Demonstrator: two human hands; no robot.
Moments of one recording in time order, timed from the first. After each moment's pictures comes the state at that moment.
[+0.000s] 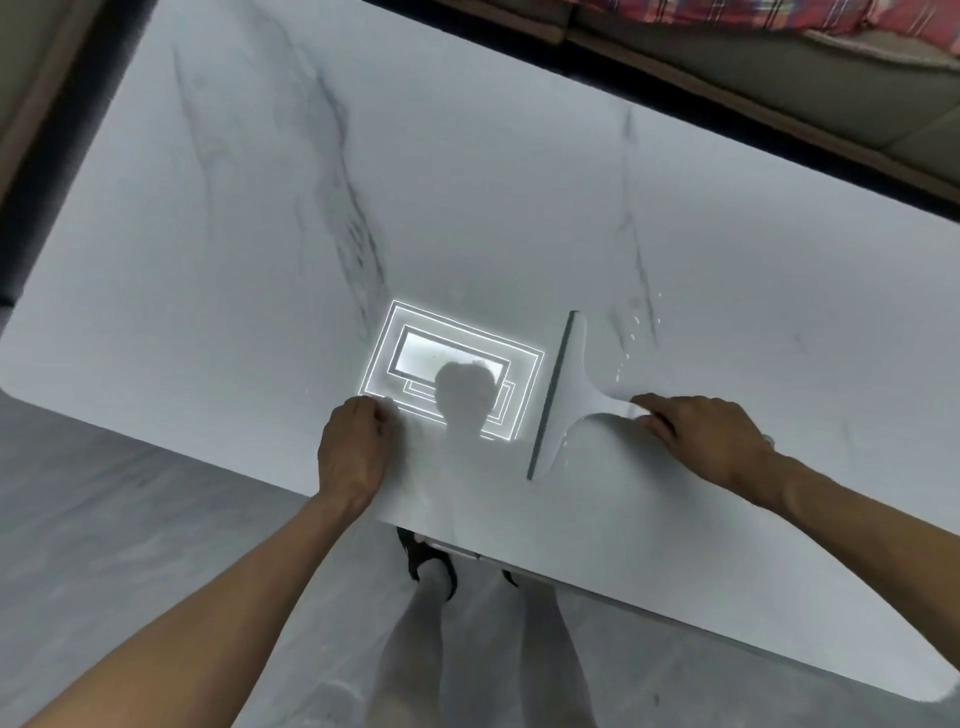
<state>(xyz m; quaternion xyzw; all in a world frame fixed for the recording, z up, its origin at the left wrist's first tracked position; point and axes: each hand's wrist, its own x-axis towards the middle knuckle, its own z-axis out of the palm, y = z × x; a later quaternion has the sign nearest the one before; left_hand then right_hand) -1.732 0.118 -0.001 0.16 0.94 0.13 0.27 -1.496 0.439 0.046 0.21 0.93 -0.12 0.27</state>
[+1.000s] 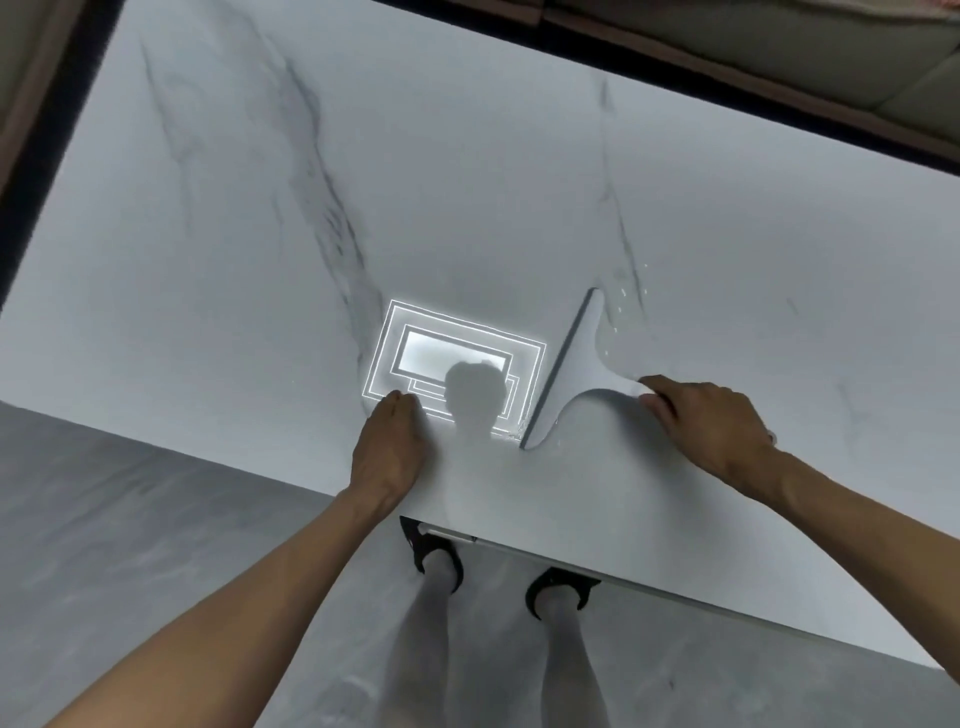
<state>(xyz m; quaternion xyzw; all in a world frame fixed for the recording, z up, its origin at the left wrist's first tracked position) -1.687 0.140 -0.004 0.25 0.91 0.12 0.32 -1.468 0.426 0.042 0.29 0.92 -0.13 0.23</state>
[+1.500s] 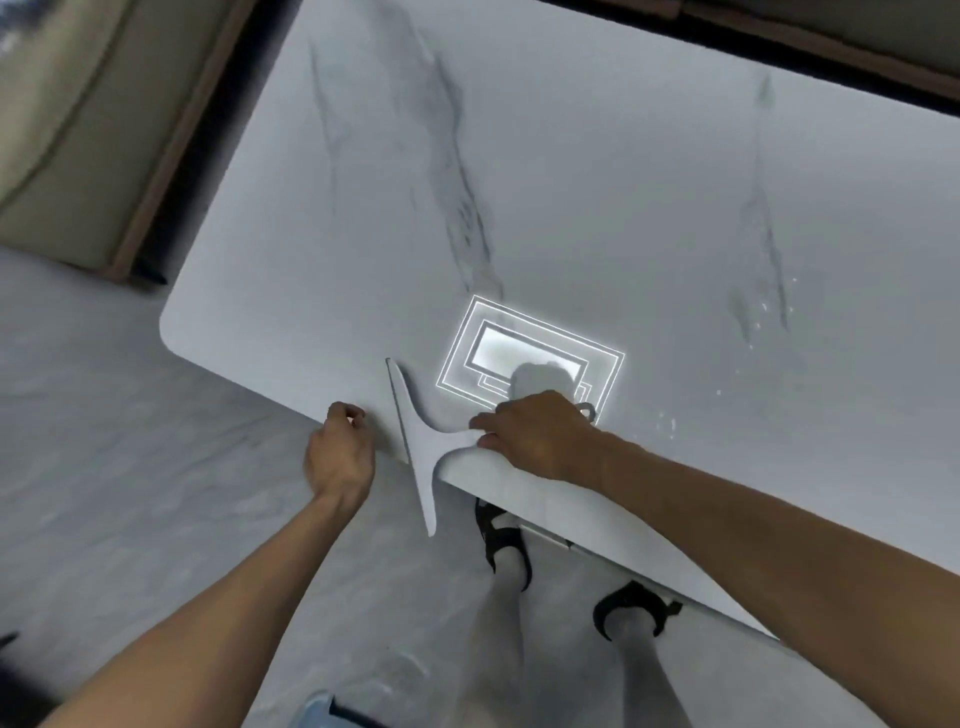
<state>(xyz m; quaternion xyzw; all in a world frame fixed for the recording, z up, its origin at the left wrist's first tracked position) -1.765 0.008 0.015 -0.09 0.96 0.12 0.22 -1.658 0.228 0.006 -0.07 0.94 -0.23 0.24</state>
